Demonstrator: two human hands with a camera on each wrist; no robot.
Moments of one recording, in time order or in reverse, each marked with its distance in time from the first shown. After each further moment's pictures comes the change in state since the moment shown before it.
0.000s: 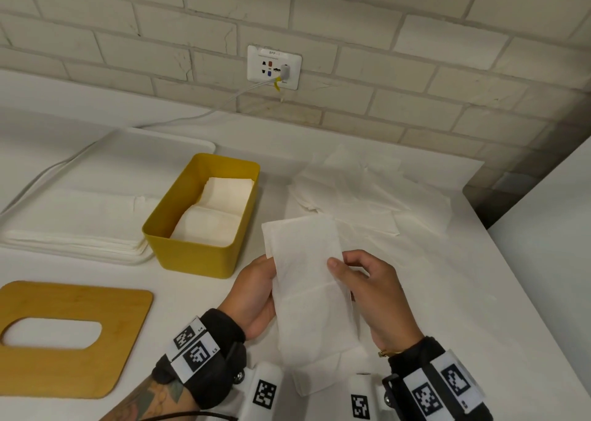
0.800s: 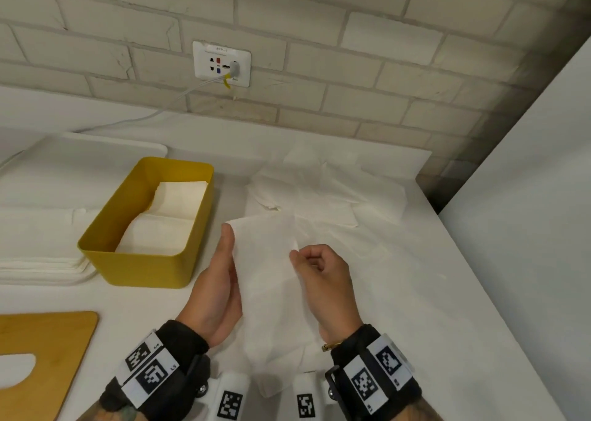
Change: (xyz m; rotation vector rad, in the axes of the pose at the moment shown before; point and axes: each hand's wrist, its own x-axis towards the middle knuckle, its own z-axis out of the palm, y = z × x) left_hand -0.001 0.003 0.013 -0.069 -0.129 0.086; right_hand -0.003 -0.003 0.016 0.086 0.175 0.049
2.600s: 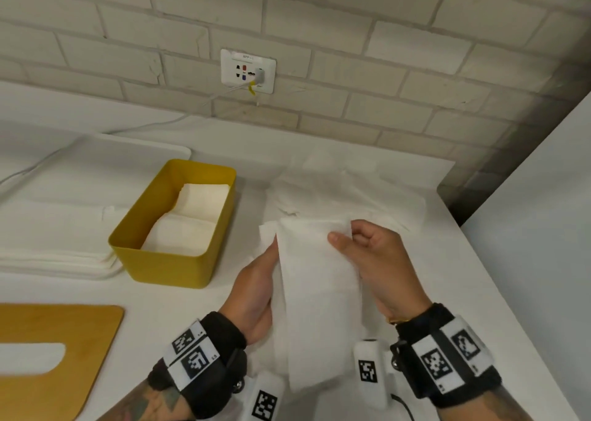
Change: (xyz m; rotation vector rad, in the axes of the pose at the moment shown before) left_hand 0.009 -0.003 0.018 0.074 0.129 -0.080; right_hand 0.020 -0.048 -0.042 0.021 -0.204 -0.177
